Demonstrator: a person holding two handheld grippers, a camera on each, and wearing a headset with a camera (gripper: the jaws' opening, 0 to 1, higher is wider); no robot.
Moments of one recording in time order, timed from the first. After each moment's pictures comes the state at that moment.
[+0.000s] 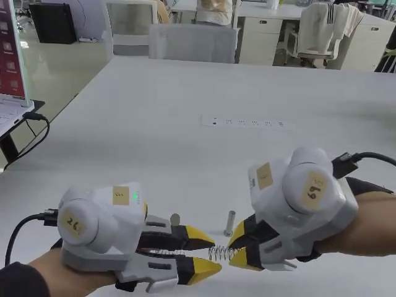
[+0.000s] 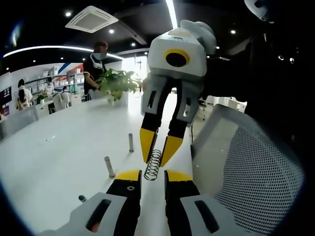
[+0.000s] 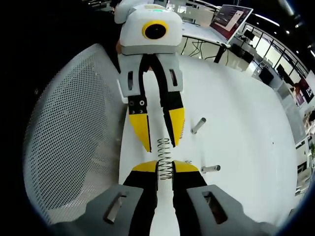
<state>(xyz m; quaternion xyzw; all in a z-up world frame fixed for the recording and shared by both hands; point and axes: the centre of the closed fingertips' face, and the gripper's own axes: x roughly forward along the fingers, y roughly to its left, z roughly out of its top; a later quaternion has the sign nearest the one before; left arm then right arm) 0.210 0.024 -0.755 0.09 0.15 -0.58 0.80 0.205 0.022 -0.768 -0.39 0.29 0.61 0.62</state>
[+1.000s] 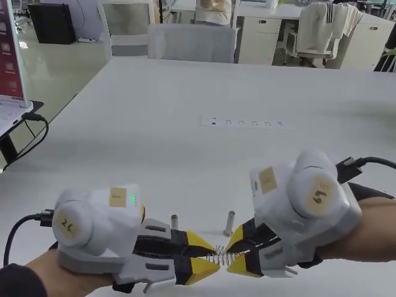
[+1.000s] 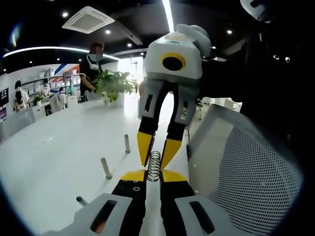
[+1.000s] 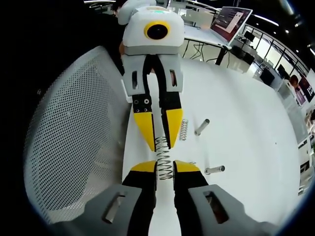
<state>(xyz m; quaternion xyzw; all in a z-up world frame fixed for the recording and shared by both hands) 0.202 0.024 -0.752 0.09 0.15 -0.59 0.78 0.199 0.022 -0.772 -0.37 0.29 0.62 0.63</state>
